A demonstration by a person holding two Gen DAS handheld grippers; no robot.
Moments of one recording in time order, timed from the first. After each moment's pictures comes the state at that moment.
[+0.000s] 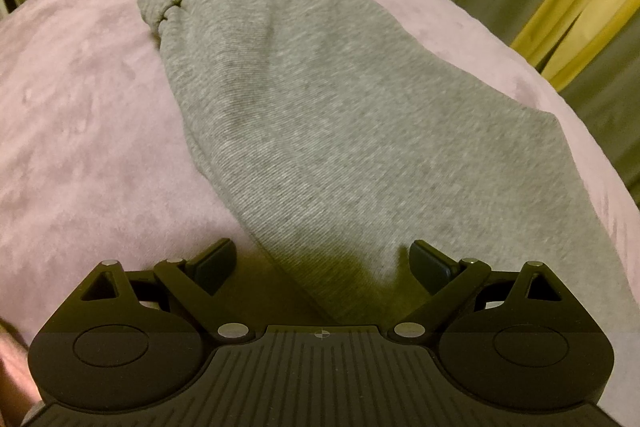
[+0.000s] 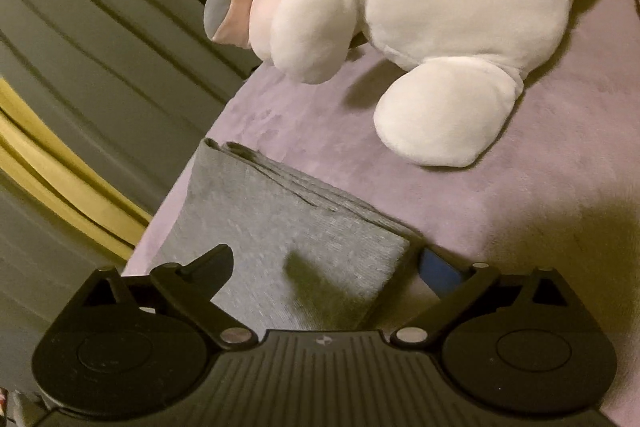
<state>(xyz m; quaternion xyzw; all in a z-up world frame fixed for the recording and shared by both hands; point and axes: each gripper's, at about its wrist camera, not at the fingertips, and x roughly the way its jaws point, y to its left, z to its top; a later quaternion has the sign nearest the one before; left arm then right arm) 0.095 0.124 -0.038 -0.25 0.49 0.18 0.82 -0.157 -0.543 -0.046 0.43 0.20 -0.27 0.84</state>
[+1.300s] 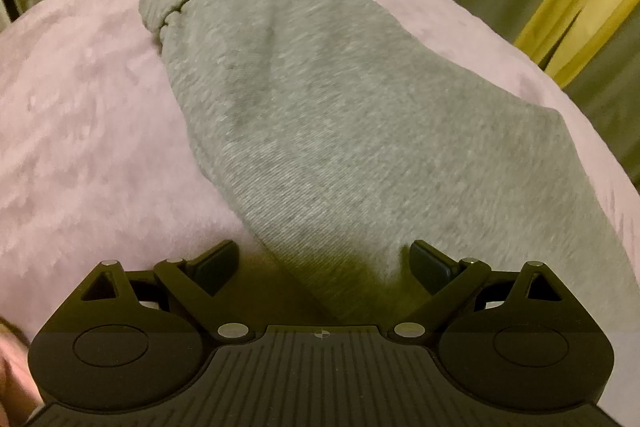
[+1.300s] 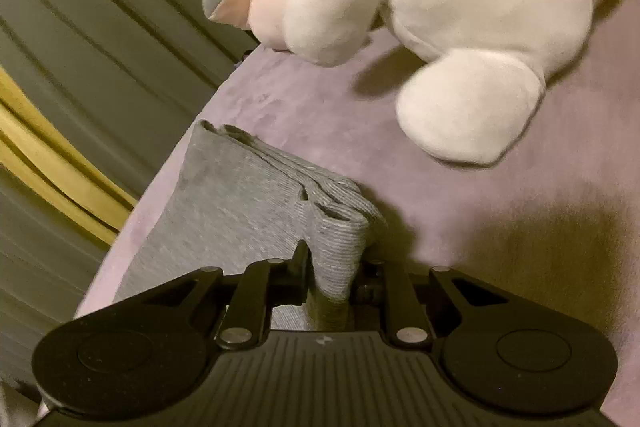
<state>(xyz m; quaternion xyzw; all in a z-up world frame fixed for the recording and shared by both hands) 0.095 0.123 -0.039 -0.23 0.49 0.18 0.82 -0.135 -0.531 -0.030 0.38 0.24 -0.29 0.84</state>
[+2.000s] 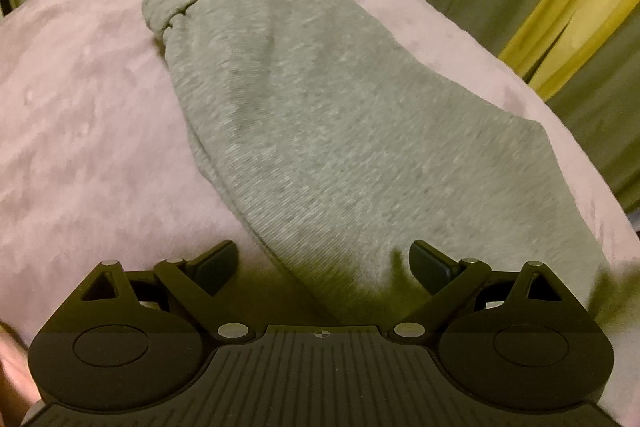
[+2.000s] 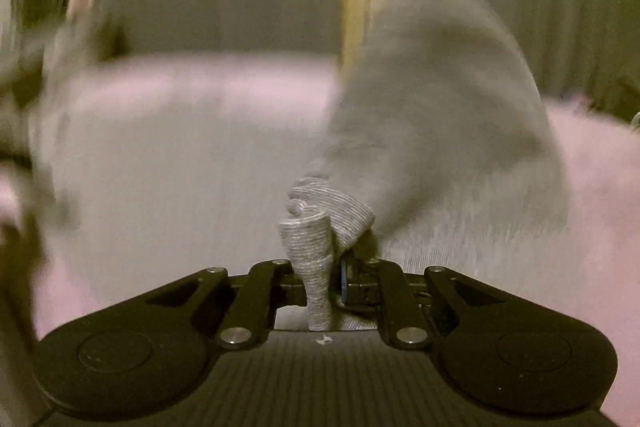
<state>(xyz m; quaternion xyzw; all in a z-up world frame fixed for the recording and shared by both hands) 0.081 0.129 -0.032 -0.26 0.47 0.16 0.83 -0.033 -0.175 -0.027 -0.05 0.40 0.07 0.91</state>
